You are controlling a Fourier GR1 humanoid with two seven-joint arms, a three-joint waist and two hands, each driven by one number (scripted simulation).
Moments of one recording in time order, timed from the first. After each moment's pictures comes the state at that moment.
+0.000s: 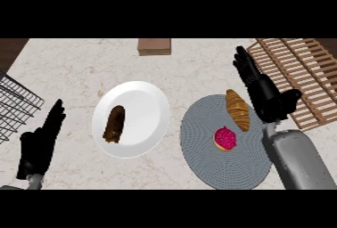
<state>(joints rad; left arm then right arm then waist) 0.00 0.55 -0.29 -1.50 0.26 0.41 0.06 -0.41 -0.23 0.15 -1.43 -0.11 -0.07 0.02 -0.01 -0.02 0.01</state>
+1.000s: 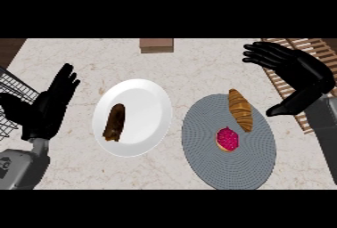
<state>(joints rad) -0.24 0.48 -0.18 -1.48 0.40 0.25 0.11 -0.60 -0.46 0.00 -1.14 -0.48 0.68 -0.04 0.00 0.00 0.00</state>
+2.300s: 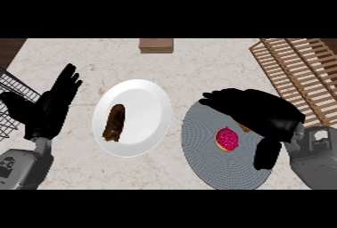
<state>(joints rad) -0.24 0.43 -0.15 -1.48 0.35 0.21 0.14 -0.57 -0.58 0.47 -1.77 0.34 0.71 0.33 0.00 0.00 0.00</state>
